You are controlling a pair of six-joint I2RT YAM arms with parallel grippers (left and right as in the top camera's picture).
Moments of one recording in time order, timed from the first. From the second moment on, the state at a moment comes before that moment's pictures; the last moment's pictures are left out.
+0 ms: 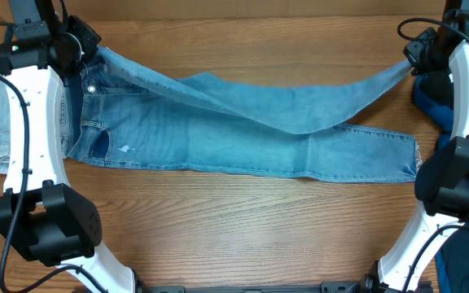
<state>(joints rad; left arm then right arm) 0.20 1.91 1.88 -0.80 0.14 -0.68 -0.25 2.16 2.12 -1.09 0.01 0.67</state>
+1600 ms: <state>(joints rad) 0.20 2.29 2.64 -1.44 0.09 -0.31 -0.18 2.41 2.66 -1.34 -0.07 0.44</state>
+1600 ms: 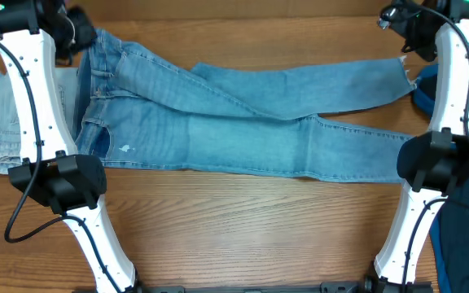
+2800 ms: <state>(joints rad) 0.08 1.57 1.26 -0.94 -0.22 -0.42 -0.19 1.61 1.25 -1.05 0.00 0.46</state>
